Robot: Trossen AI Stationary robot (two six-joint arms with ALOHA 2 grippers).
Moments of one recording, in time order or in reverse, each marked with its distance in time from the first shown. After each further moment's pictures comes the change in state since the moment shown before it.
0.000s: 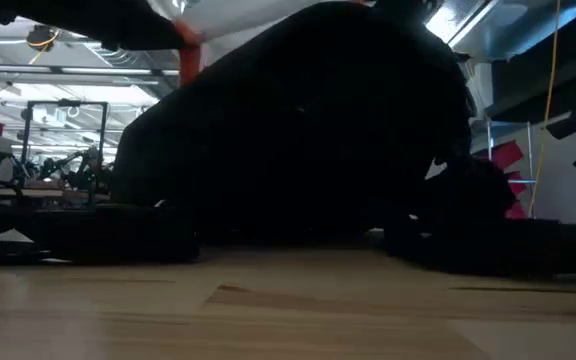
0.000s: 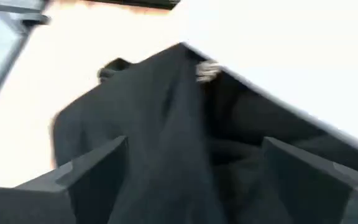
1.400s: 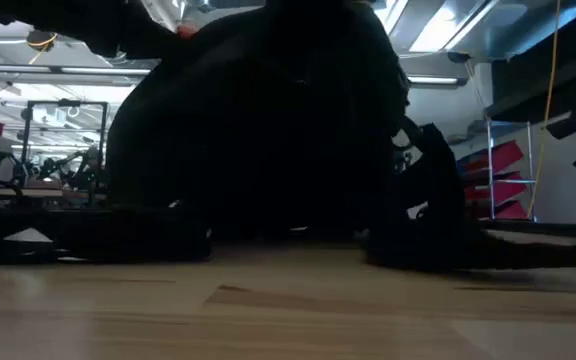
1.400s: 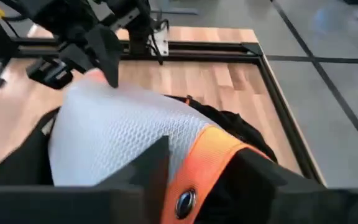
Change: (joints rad) left arm 0.010 0.001 0.000 -0.060 0.003 -0.003; right arm -0.567 0.063 0.434 -0.256 -0.452 -0.300
